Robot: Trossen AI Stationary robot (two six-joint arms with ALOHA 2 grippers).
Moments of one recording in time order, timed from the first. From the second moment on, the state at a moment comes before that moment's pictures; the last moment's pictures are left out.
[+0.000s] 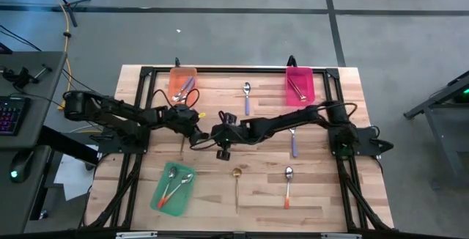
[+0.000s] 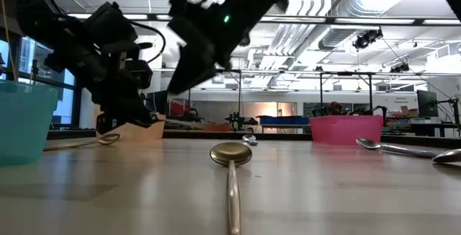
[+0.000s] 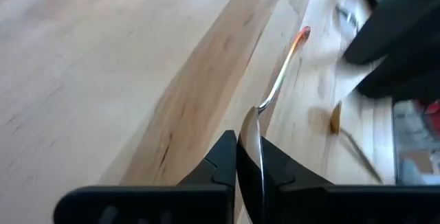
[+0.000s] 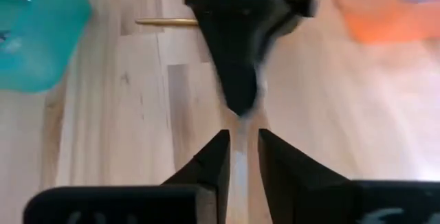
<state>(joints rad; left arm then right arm) 0.21 1.33 0.28 0.38 0.32 -0.68 0.09 2.09 1.56 -0.26 0.24 0.10</state>
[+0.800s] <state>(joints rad) -0.27 1.06 1.07 -1.12 0.33 -0.22 0.16 1.99 1.56 -0.54 0.56 0.03</state>
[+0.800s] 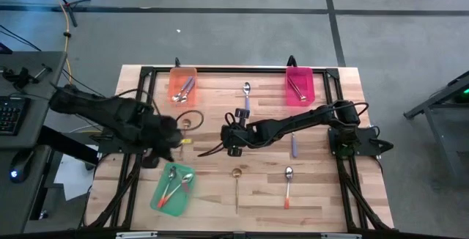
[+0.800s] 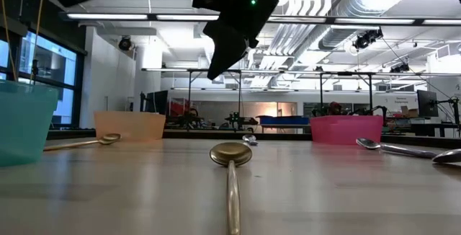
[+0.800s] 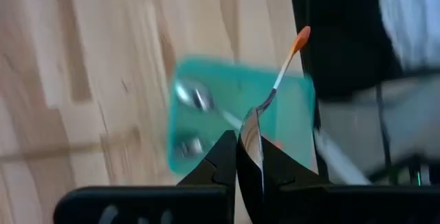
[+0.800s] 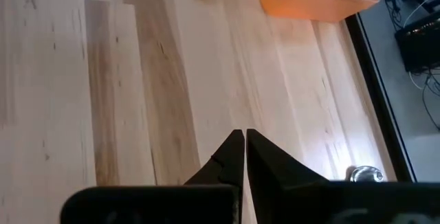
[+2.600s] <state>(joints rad) -0.47 1.21 0.89 -0.51 0.08 -0.08 0.18 1.72 0.77 0.53 0.46 0.12</state>
